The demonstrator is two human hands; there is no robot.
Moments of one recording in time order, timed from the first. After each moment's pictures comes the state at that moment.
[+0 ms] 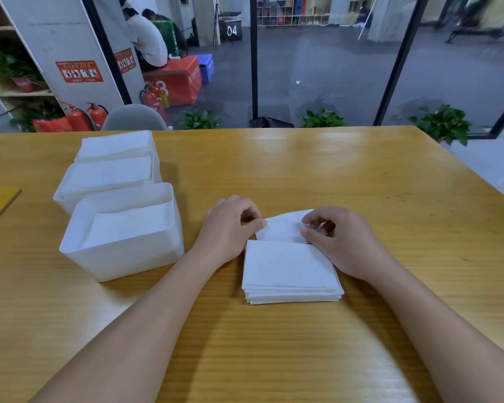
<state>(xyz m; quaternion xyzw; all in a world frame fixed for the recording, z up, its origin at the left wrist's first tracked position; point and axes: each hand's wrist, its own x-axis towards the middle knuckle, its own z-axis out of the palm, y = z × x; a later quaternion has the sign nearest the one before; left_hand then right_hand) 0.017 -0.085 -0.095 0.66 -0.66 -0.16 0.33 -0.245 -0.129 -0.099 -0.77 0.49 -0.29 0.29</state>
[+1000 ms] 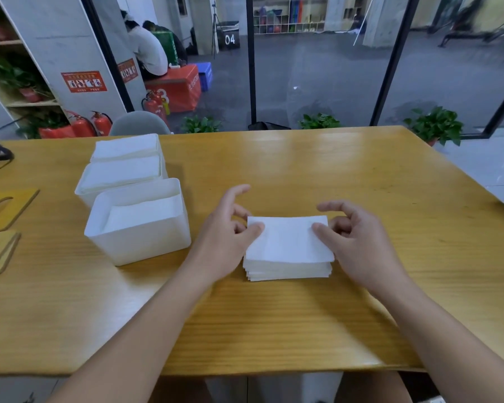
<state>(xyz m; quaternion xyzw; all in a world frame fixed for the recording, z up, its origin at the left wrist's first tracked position) 0.003 -0.011 -0.081 0.60 -0.59 -0.27 0.46 -0.266 -0.055 -0.078 -0.67 0.46 -0.43 0.39</state>
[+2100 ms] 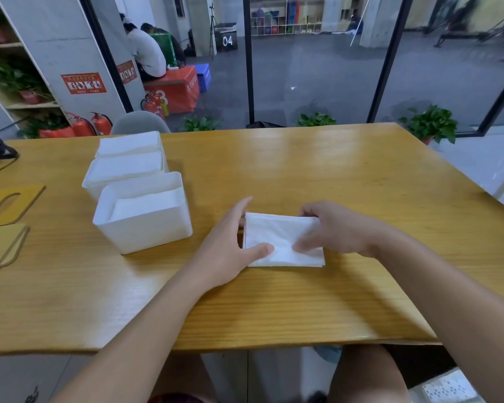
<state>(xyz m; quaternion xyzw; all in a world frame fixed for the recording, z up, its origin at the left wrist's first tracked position) -0.008 0.026 -0.082 0.63 -0.64 -0.28 0.33 -0.258 -0.066 -0.035 -0.76 0.48 -0.10 0.43</state>
